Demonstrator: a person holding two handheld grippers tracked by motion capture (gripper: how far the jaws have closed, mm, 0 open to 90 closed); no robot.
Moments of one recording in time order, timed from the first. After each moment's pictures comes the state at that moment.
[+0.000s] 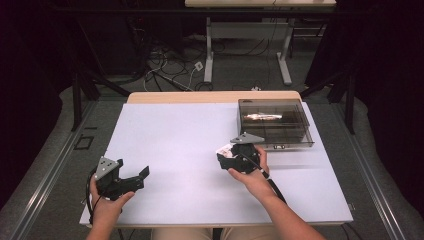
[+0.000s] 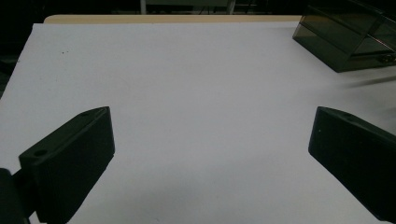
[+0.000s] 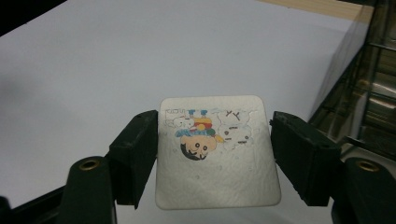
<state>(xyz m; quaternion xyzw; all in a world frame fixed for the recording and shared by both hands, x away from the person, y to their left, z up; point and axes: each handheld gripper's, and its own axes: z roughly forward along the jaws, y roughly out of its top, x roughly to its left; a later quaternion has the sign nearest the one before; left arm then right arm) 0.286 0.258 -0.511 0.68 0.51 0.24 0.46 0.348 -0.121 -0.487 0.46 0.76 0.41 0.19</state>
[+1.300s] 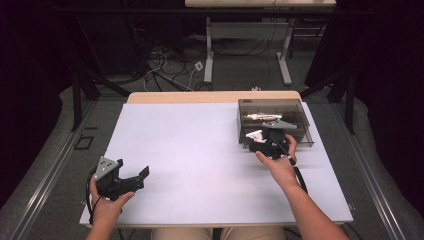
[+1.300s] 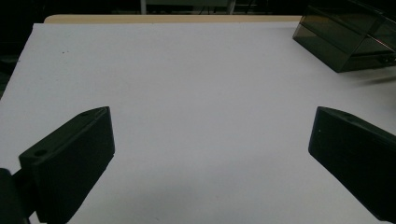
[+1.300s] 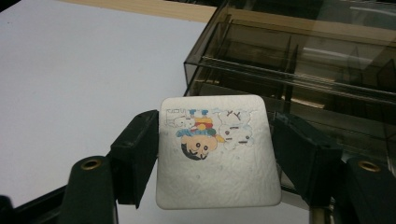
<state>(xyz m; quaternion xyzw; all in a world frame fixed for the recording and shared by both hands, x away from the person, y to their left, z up) 0.286 0.258 -0.511 0.68 0.51 0.24 0.46 0.375 -0.195 -0.470 0.53 0.71 0.39 0.25</state>
